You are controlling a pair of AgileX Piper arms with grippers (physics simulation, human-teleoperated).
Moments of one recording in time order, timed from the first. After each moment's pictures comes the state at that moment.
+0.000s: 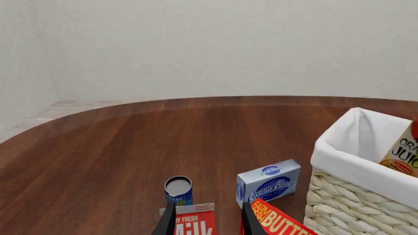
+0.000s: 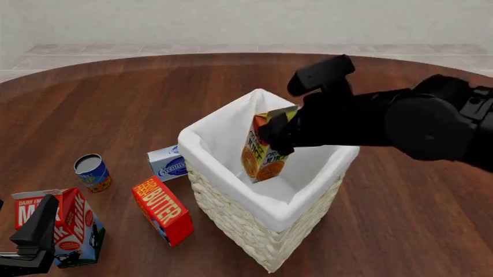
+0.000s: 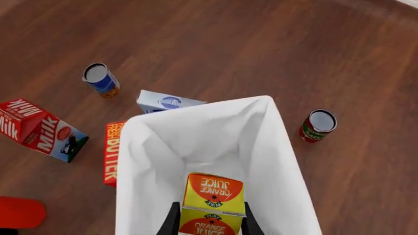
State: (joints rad) left arm 0.00 0.01 0.00 0.00 0.00; right arm 0.68 1.31 -1.05 0.44 0.06
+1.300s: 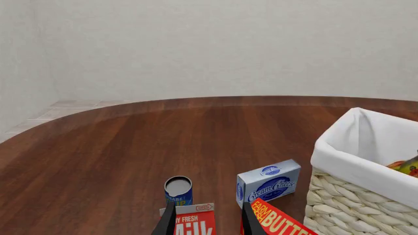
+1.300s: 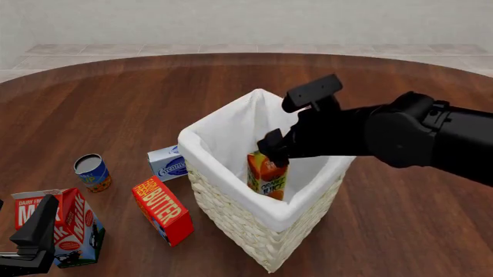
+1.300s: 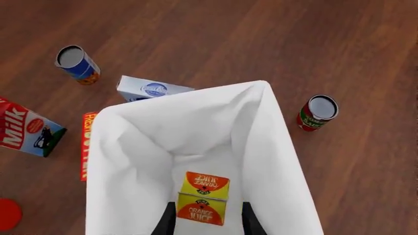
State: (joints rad) left arm 0.00 0.01 0.00 0.00 0.00; right arm 0.65 1.39 -1.00 0.38 0.05
